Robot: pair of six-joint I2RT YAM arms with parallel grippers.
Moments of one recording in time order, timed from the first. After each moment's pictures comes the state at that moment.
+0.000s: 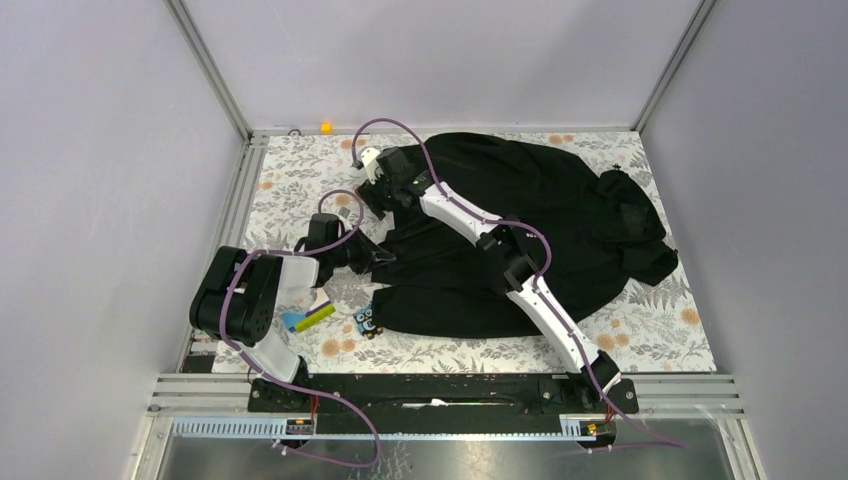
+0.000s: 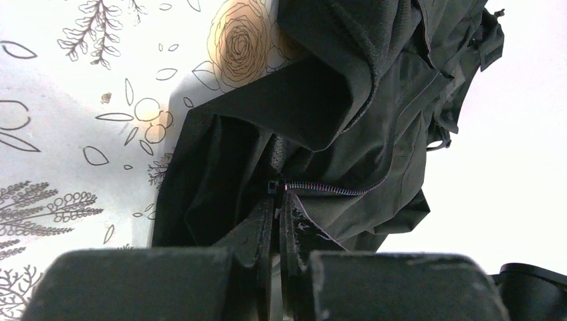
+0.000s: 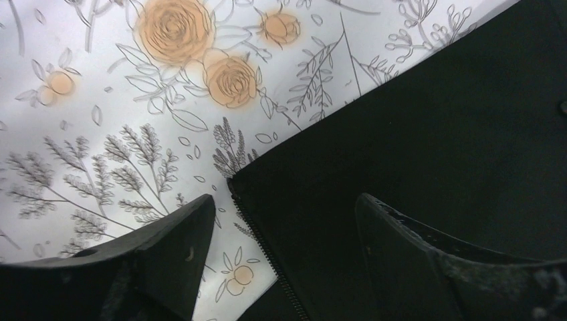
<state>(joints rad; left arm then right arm) -0.21 1.64 0.58 0.35 0.55 -0.98 0.73 2.74 2.50 -0.47 -0.09 -0.18</state>
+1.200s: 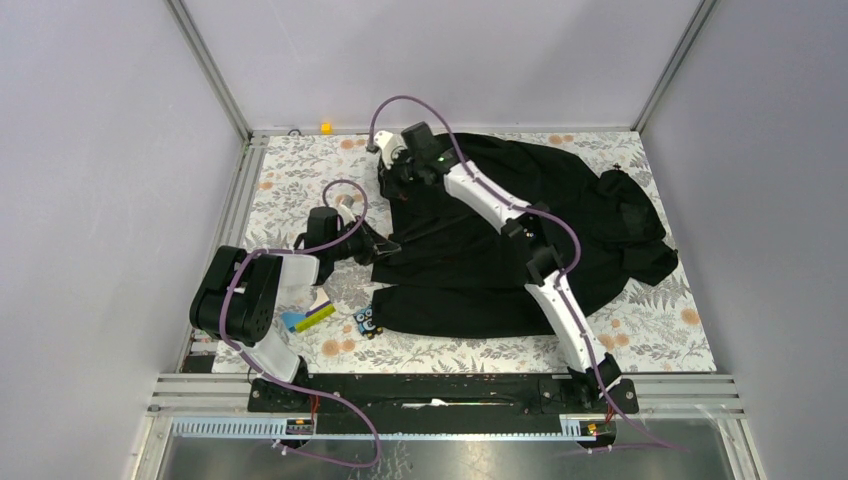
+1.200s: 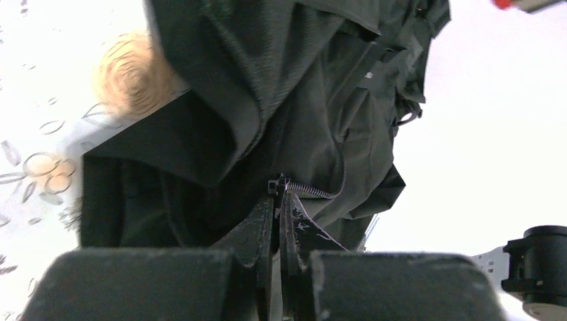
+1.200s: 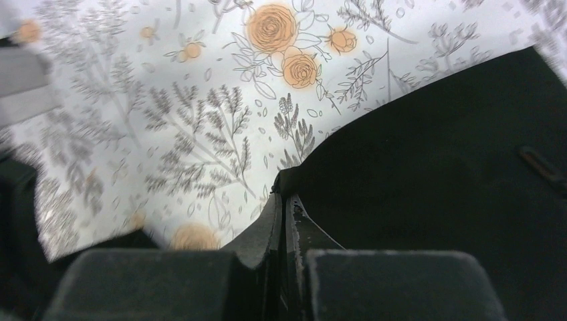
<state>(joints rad) -0.22 1.64 0.59 0.47 0.64 -0.95 0.65 2.56 2.36 -0.52 -0.44 -0.28</state>
